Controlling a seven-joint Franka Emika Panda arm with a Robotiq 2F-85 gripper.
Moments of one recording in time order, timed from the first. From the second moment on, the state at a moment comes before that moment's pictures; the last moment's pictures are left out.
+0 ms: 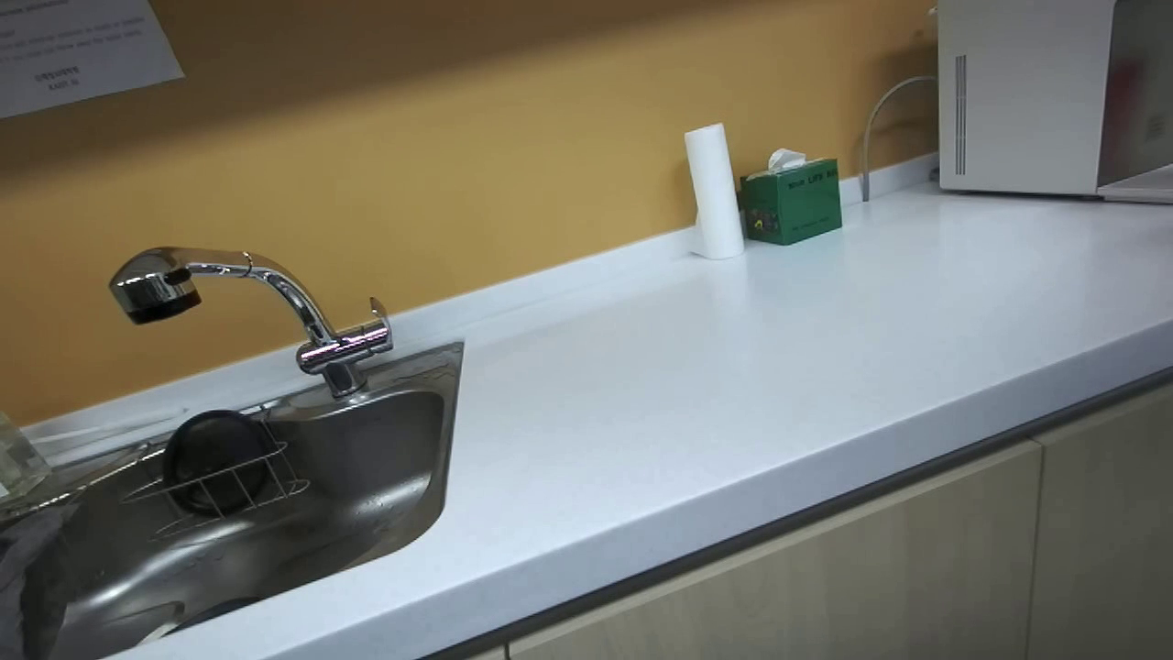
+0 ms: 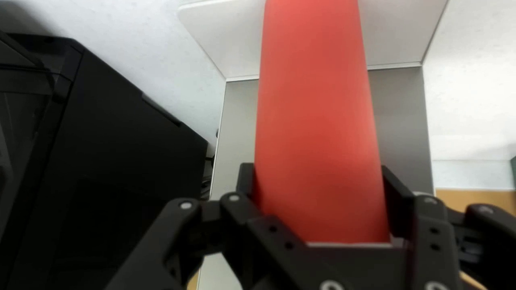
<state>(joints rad) -1.17 0.42 0.54 -2.19 -0.41 3.46 -0.08</state>
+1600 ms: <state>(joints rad) -1.20 0.43 0.58 -2.18 -0.35 3.46 -0.14</state>
